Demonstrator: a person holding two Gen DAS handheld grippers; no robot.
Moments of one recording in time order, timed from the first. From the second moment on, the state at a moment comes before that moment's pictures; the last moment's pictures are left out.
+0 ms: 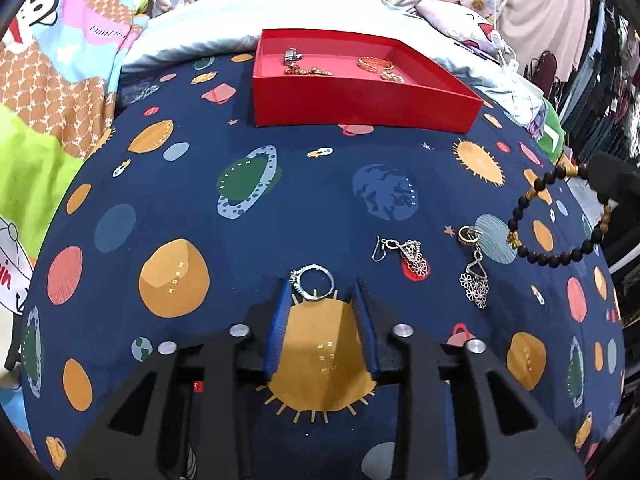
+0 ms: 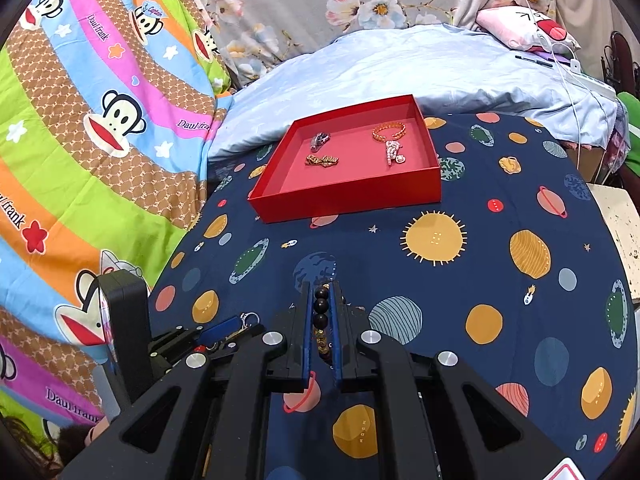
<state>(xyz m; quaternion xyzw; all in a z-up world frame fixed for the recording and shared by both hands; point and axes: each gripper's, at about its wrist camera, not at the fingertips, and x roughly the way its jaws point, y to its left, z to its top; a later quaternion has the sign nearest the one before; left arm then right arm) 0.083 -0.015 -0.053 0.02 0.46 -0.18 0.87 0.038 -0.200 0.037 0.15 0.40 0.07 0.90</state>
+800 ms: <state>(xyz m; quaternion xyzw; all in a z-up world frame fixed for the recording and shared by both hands) 0.102 0.002 -0.045 0.00 0.45 -0.15 0.88 0.039 -0.200 0.033 0.16 0.40 0.06 0.90</state>
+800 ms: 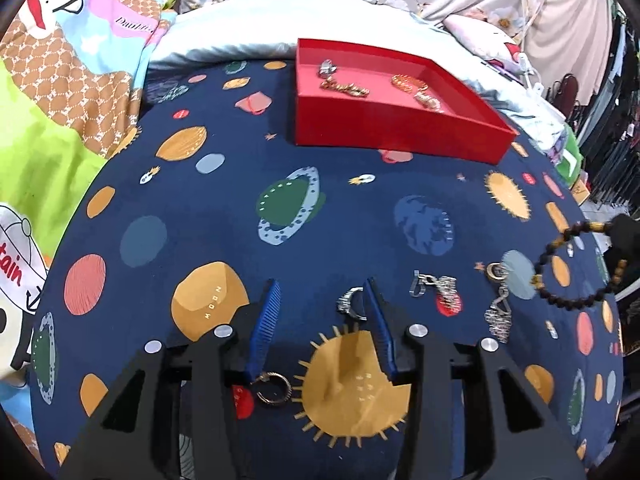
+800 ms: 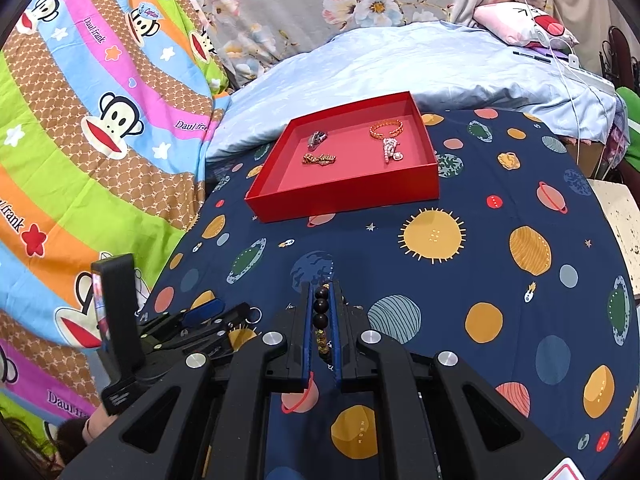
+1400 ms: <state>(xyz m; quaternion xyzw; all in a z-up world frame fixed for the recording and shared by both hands) 0.102 -0.002 -0.053 0.00 0.46 -0.15 0.87 0.041 -0.201 0.032 0.16 0.40 0.06 0.90</state>
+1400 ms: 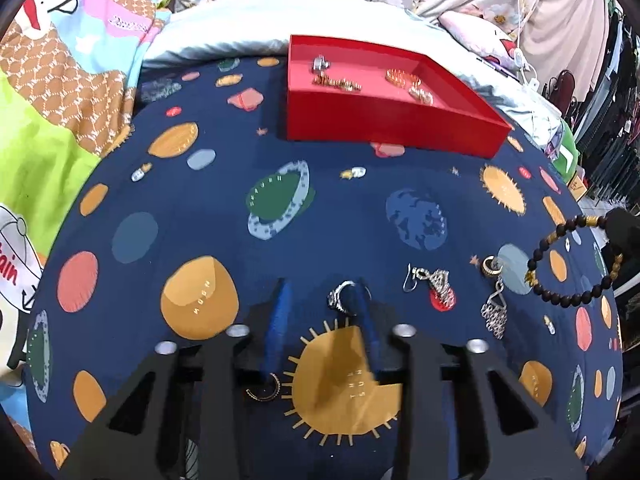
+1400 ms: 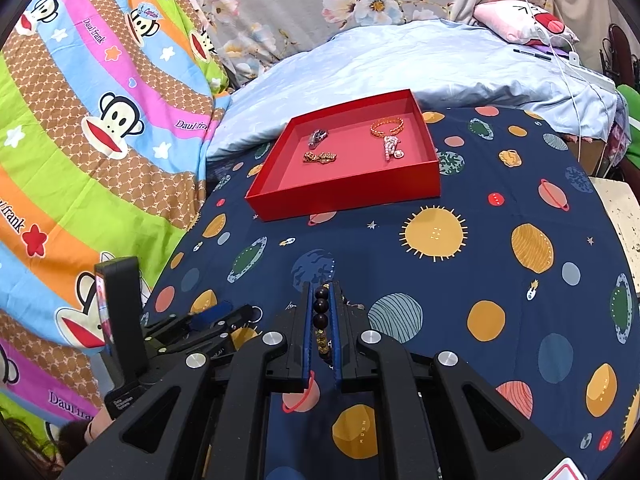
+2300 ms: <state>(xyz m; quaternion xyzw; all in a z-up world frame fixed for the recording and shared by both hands) 0.089 -0.013 -0.003 -0.03 0.43 -0.23 0.87 0.045 -0.206 0.044 0.15 0.39 0.07 0.90</state>
